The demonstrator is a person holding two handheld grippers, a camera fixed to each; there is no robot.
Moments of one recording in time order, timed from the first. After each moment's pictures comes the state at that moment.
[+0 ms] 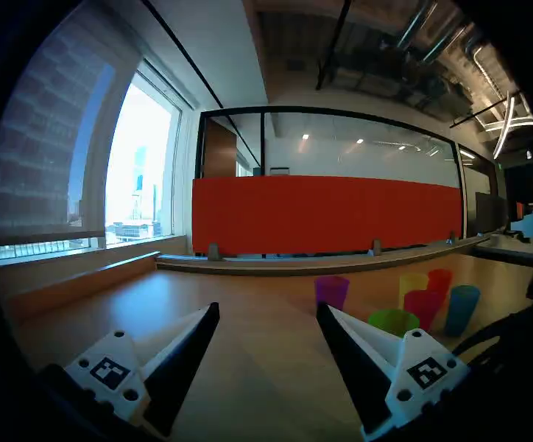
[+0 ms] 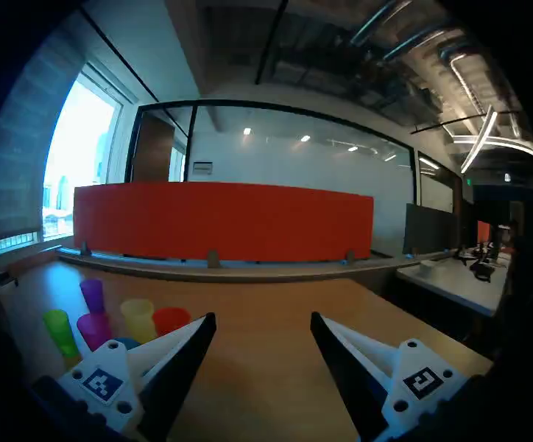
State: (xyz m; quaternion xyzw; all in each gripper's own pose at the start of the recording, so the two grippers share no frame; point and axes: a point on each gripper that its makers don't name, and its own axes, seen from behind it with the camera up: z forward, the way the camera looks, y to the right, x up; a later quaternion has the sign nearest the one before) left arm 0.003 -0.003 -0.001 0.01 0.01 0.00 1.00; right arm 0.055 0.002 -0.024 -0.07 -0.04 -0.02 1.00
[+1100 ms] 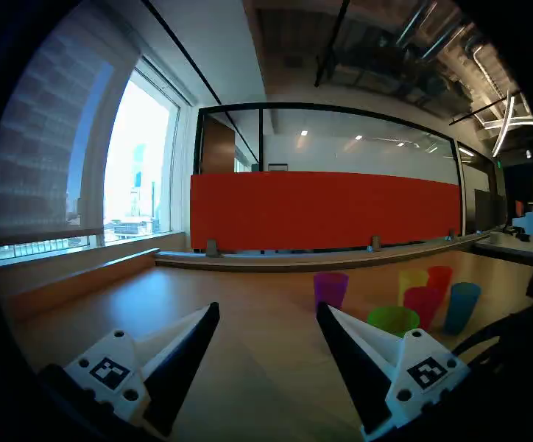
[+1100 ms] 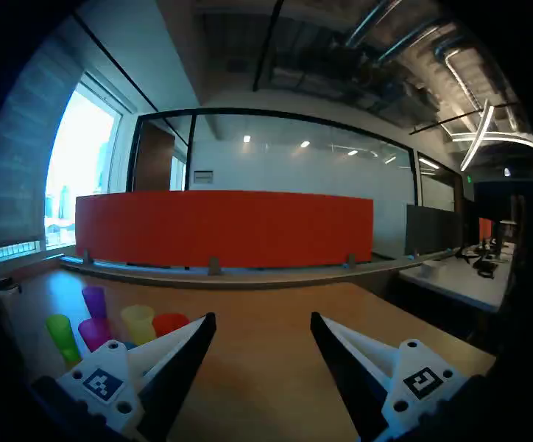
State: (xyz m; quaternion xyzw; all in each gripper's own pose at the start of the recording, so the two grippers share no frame) left arm 0.001 -0.002 0.001 0.00 0.00 0.00 1.00; right arm 0.060 0.011 -0.025 -0.07 -0.02 -0.01 1.00
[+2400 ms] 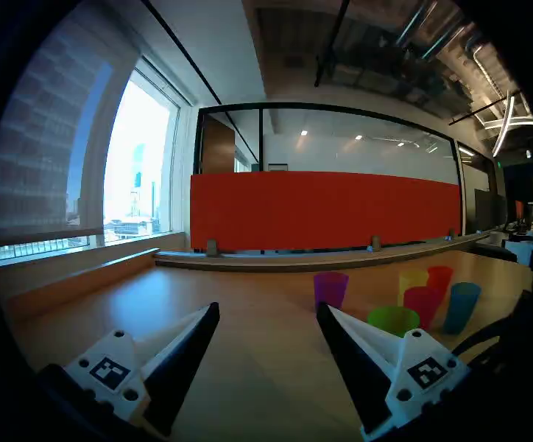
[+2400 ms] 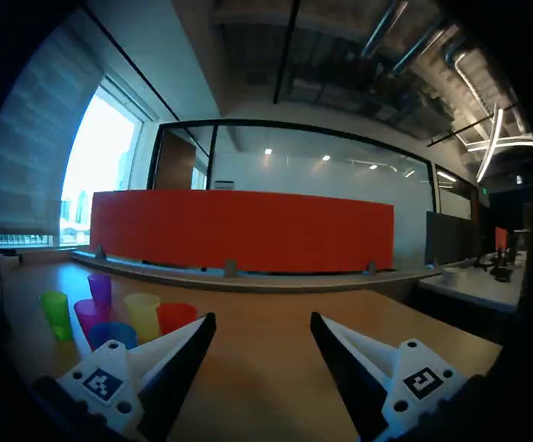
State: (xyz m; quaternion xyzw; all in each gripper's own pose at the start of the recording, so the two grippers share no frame) left arm 0.001 -0.002 0.000 0.00 0.00 0.00 1.00; right arm 0.017 0.001 0.002 -0.01 0.02 -0.02 1.00
